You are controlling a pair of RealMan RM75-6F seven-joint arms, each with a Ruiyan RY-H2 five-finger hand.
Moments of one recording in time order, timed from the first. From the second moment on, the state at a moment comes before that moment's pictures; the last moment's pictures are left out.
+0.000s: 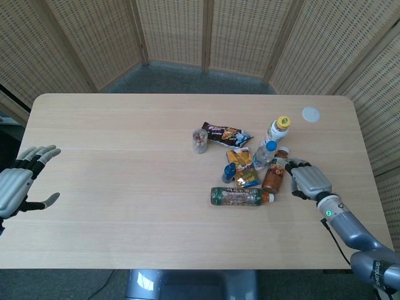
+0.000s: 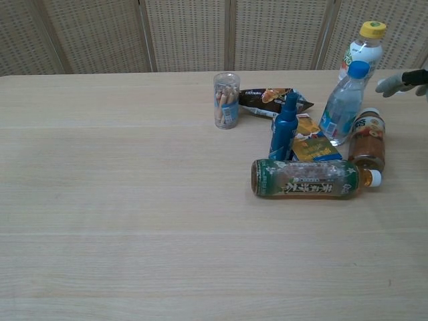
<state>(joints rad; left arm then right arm) -0.32 -0.67 -0.09 -1.99 1.44 1.16 -0.20 0.66 -1.06 0.12 -1.65 -1.06 0.68 -0.11</state>
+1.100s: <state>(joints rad) -0.31 -0.68 -0.09 -1.99 1.46 1.20 -0.21 0.74 -1.20 0.03 -1.39 -1.06 0.54 -0.10</state>
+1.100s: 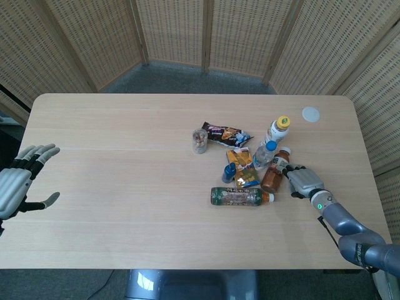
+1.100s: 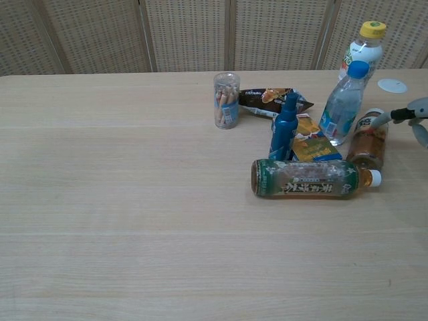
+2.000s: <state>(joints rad) -0.30 -0.69 -0.08 -1.97 1.48 1.22 -0.25 0.64 -1.21 -0.07 -1.20 -1.43 0.81 -0.03</state>
